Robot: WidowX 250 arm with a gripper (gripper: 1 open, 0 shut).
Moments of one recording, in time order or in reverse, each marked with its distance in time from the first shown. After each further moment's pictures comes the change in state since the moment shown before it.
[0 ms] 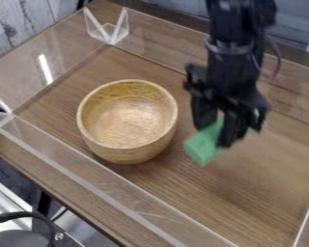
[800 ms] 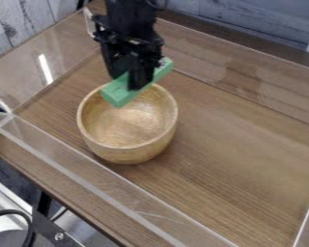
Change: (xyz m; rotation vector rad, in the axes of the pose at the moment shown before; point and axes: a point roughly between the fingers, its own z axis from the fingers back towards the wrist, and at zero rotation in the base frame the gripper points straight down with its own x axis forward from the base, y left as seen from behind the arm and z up) arm -0.031 0.116 0.020 0.055 -0.011 0.155
